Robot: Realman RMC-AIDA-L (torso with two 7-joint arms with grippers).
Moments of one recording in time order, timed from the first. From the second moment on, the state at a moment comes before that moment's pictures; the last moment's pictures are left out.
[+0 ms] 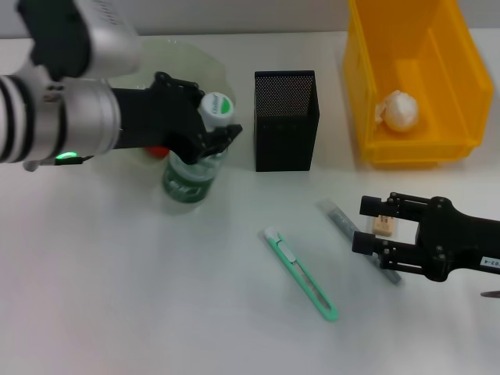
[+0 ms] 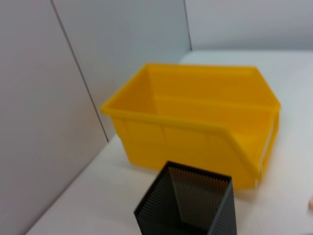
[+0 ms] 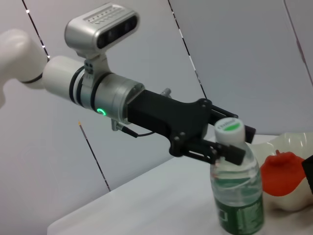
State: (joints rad) left arm -0.26 -2.07 1.56 1.59 2.18 1.08 -2.04; right arm 0.35 2.08 -0.70 -0.54 -1.88 -1.75 1.24
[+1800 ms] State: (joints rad) left arm -0.09 -2.07 1.22 1.48 1.86 1.15 -1.88; right arm 0.40 2.08 -0.71 -0.50 -1.88 -1.72 1.22
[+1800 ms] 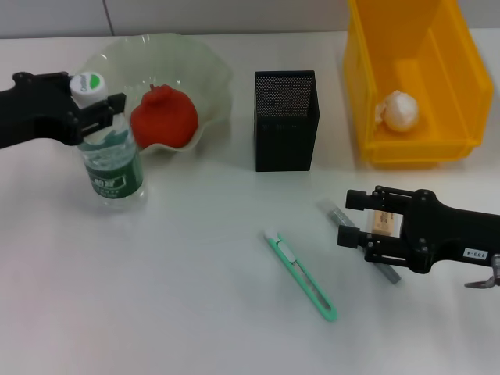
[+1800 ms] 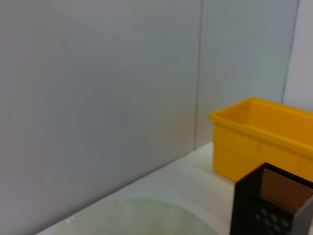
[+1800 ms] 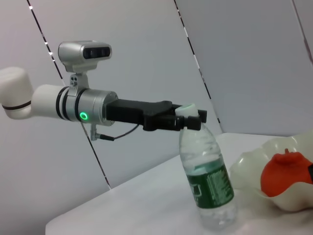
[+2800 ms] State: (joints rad) left arm -0.09 -2.07 1.12 1.44 1.87 1.10 -1.86; right arm 0.40 2.08 -0.71 -0.49 -1.89 -1.71 1.22
